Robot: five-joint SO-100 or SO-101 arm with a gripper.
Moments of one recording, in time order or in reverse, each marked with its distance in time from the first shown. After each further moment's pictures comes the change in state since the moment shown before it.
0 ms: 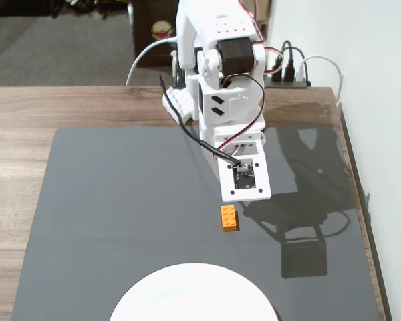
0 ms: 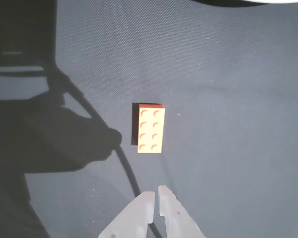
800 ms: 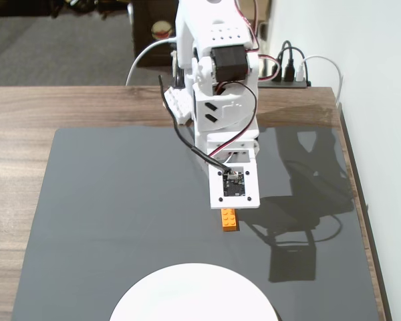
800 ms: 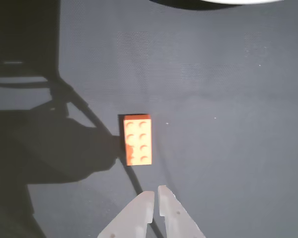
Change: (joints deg) arm 1.7 -2.2 -0.1 -2.5 1.6
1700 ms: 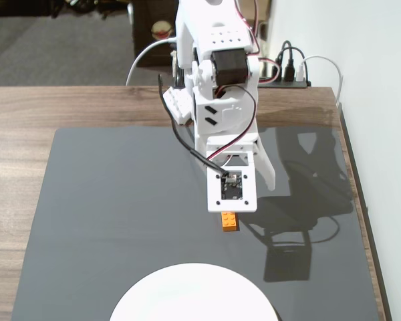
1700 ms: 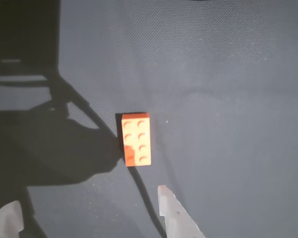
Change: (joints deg) arm 0.4 -1.5 -0.1 -0.4 1.4
